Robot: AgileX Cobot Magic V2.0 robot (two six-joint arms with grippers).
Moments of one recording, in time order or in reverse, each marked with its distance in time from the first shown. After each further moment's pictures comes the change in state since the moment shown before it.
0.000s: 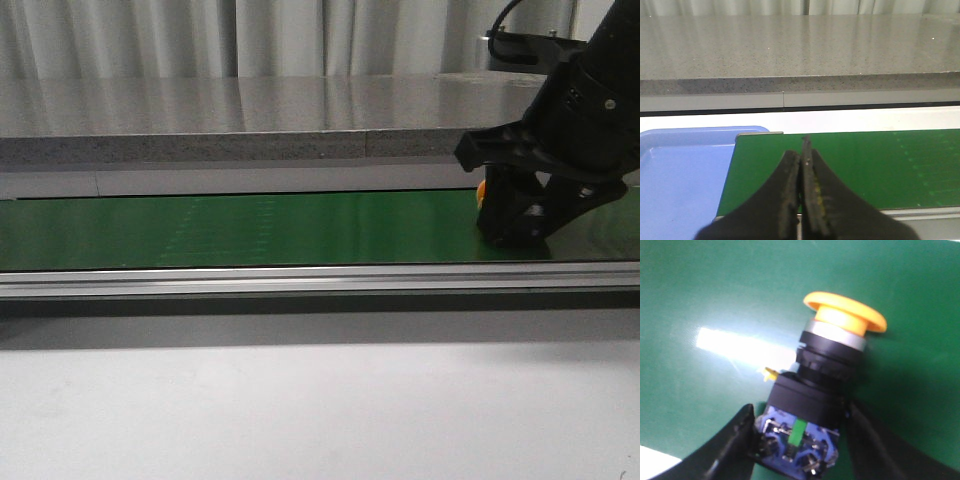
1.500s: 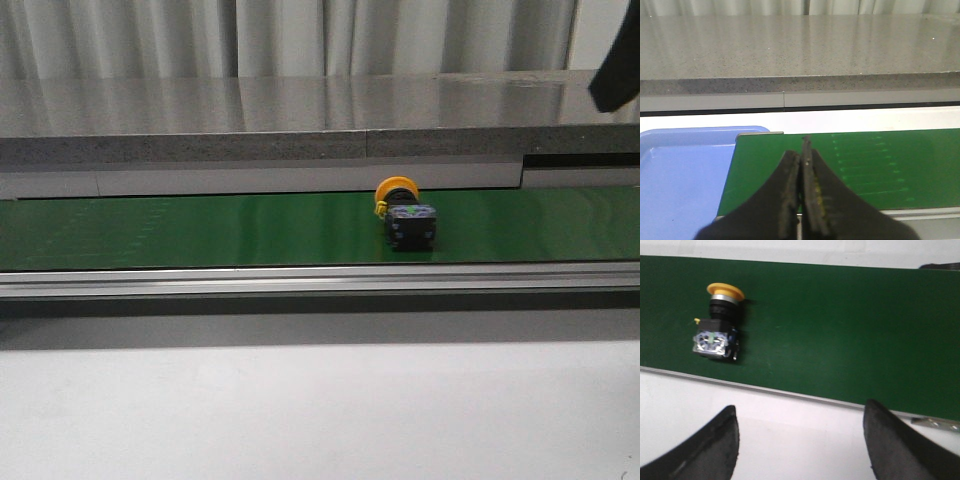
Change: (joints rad) left arm 0.000 0.000 0.000 0.000 0.000 0.000; right arm -0.077 -0.495 0.156 0.017 0.126 0.051
